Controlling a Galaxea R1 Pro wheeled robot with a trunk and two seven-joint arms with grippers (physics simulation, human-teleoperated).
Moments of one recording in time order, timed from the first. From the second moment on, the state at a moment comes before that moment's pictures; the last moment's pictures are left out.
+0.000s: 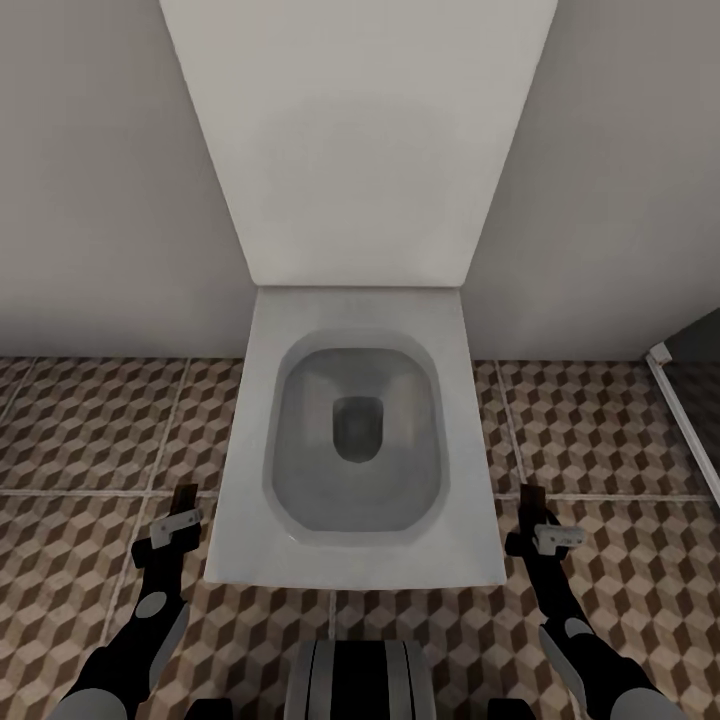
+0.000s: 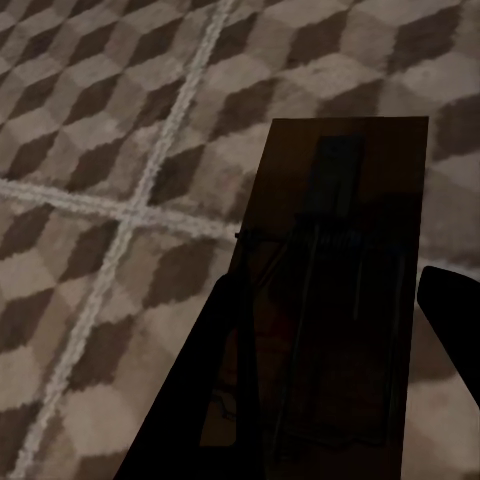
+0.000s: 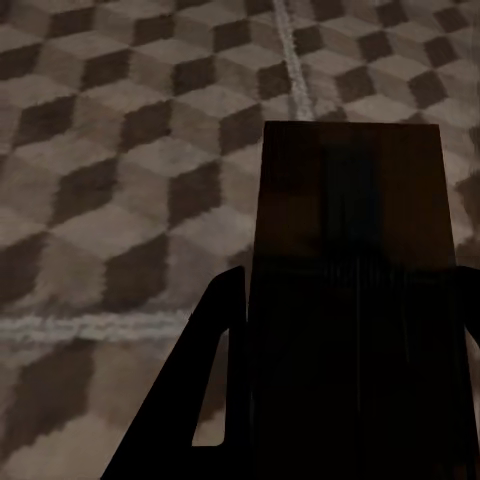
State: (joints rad) left arm -0.49 0.09 0.10 -0.67 0.02 -0.35 0.31; right arm -0.53 -0.18 0.17 -0.46 -0.23 -0.73 -0.06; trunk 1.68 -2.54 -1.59
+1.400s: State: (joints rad) left arm -0.49 0.09 0.10 -0.67 0.03 -0.36 0.32; right arm -0.53 -0.18 0.17 -0.43 -0.21 -0.73 -0.07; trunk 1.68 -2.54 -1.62
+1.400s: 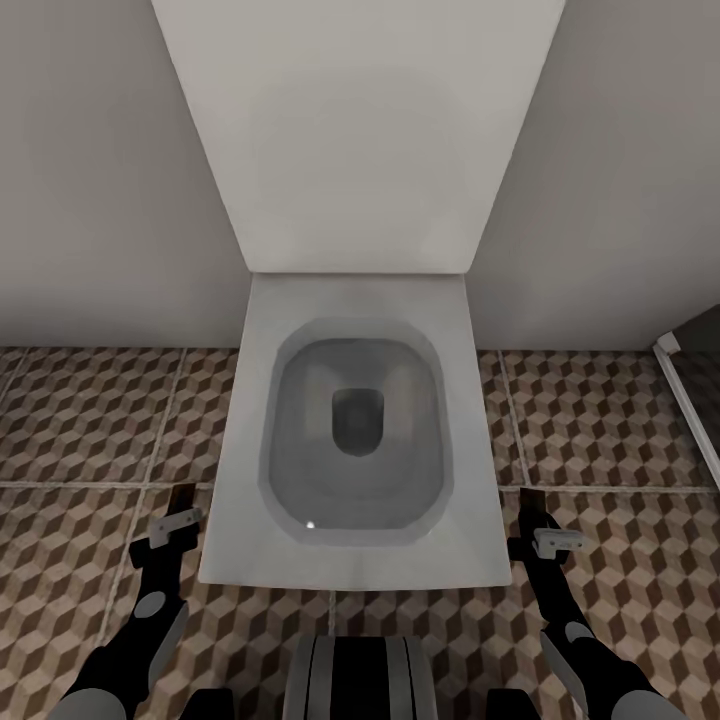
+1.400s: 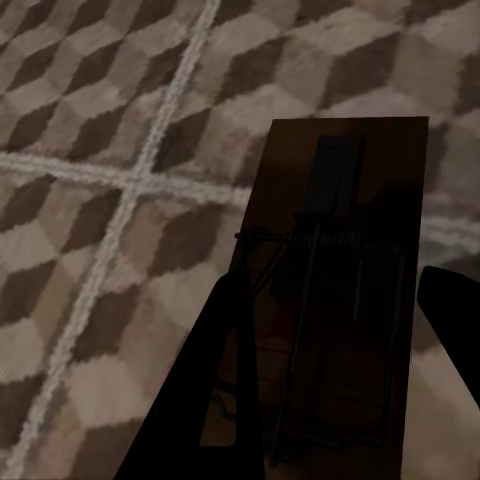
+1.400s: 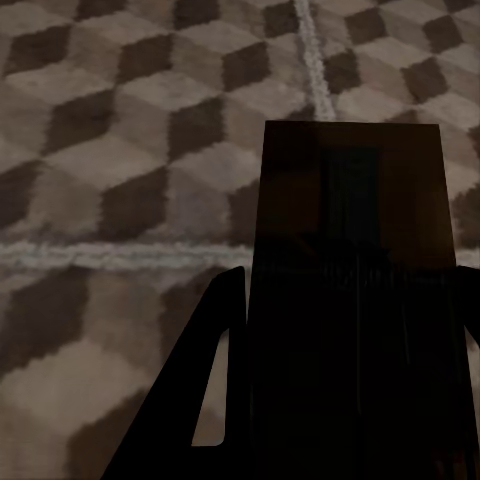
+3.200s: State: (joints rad) left arm -0.49 0.10 0.10 -0.67 0.03 -0.36 0.32; right arm -0.53 -0.18 0.17 -0.43 -0.19 -0.73 -0.07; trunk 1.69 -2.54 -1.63
